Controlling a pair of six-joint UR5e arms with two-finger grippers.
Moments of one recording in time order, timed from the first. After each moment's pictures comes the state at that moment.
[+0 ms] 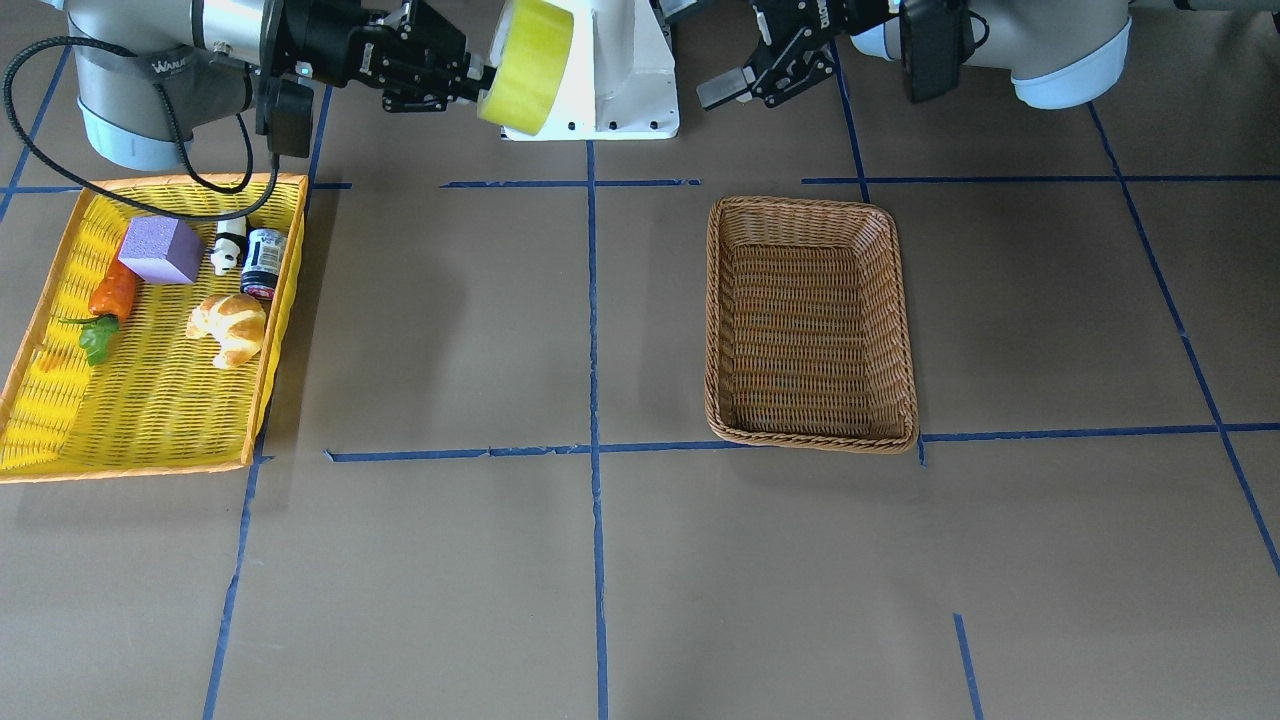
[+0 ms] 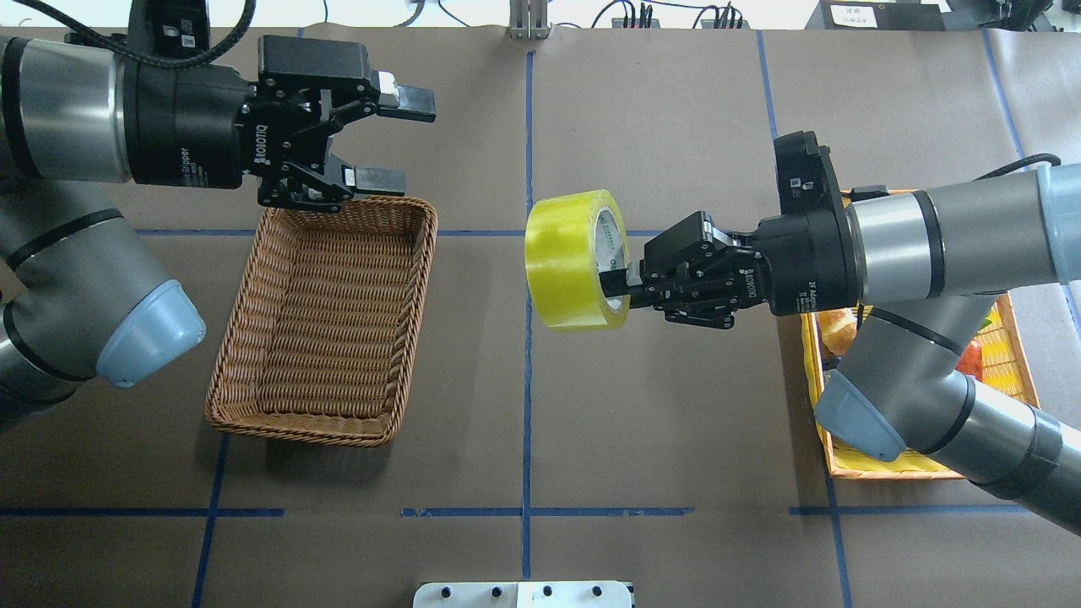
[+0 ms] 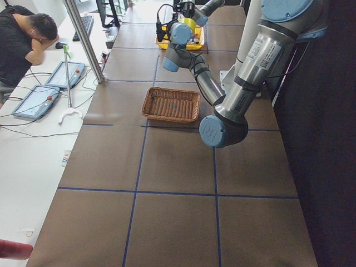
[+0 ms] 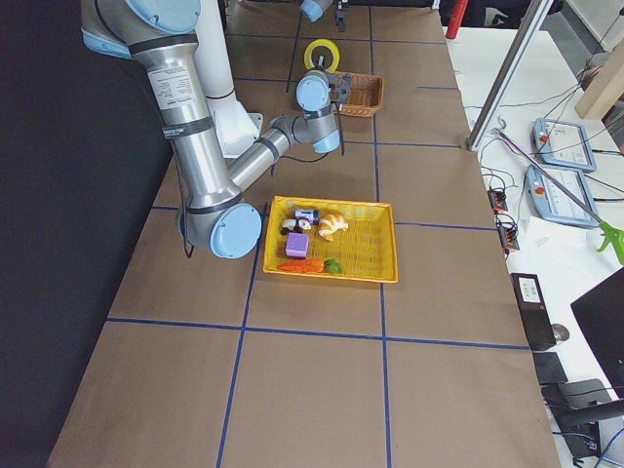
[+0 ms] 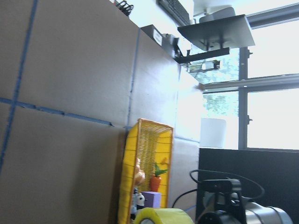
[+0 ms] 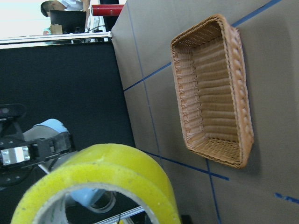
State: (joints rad) left arm -0.82 -2.07 -1.91 -2.82 -2.12 -1.99; right arm 0.70 -1.21 1.86 -0.14 2.18 2.10
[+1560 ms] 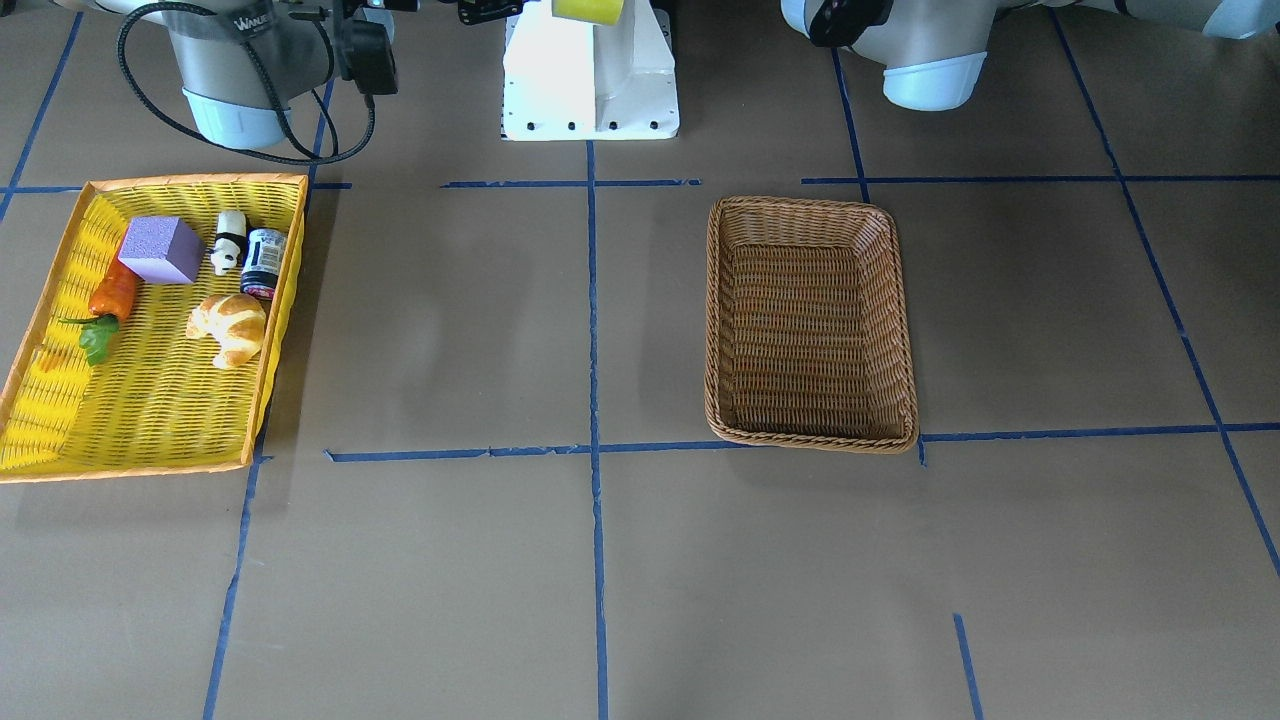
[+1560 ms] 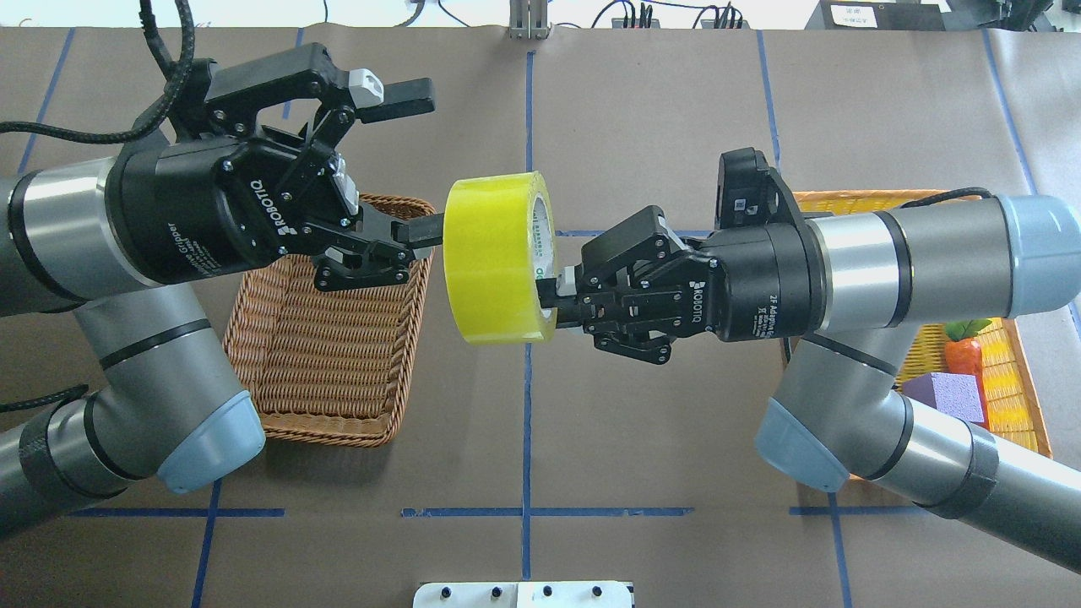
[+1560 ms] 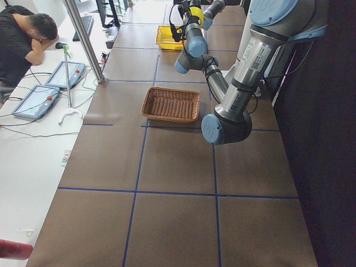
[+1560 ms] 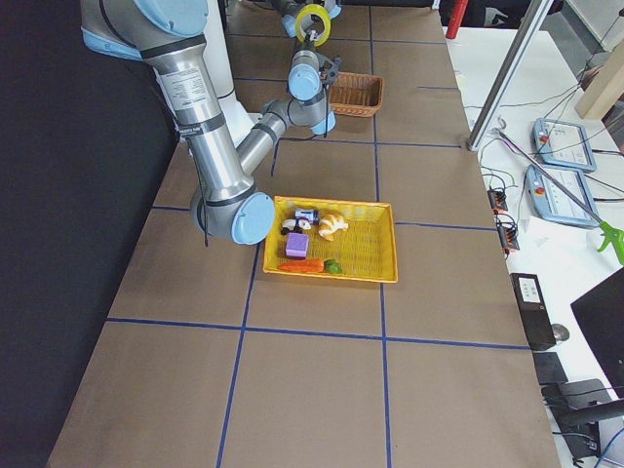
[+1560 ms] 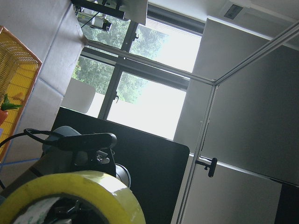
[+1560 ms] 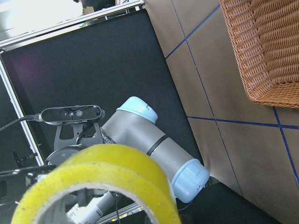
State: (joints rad) left arm -0.63 -2.07 -1.91 -3.18 -1.80 -2.33; right arm 0.60 -1.11 1.86 -0.03 2.09 2.31
